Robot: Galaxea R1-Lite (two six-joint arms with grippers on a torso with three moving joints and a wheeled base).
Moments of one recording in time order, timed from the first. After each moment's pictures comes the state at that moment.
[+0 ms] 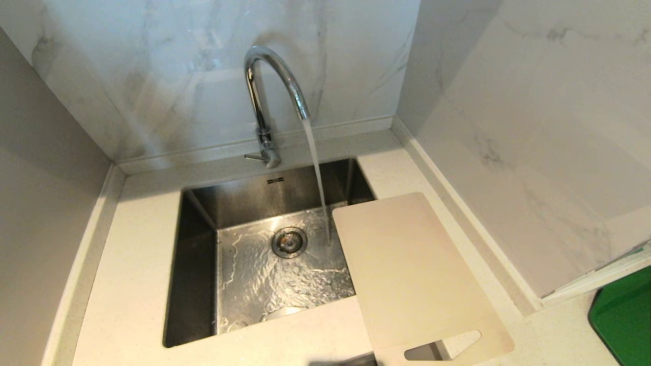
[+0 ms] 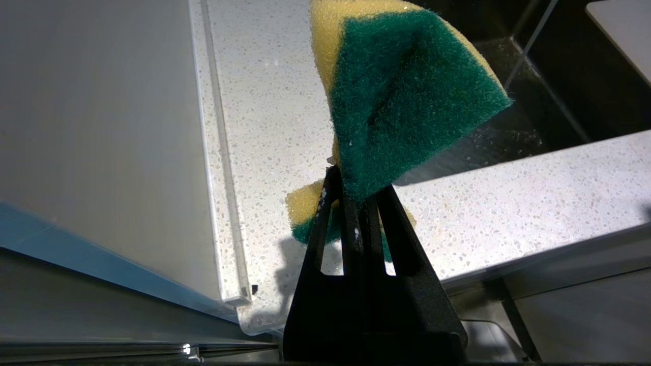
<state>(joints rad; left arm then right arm) 0.00 0.00 -0.02 0.04 0.02 -0.07 0.00 0.00 0.00 0.00 0.00 0.02</state>
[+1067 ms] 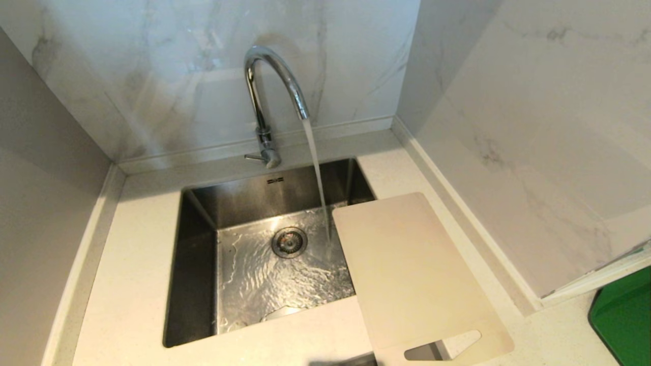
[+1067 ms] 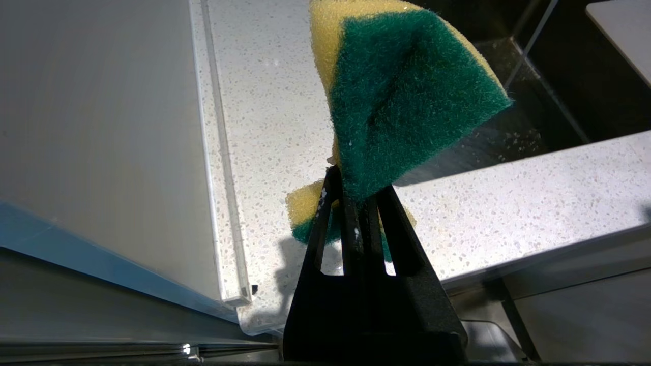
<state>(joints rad) 0.00 0.00 -0.02 0.04 0.02 -0.07 0.00 0.00 0.00 0.00 0.00 0.01</state>
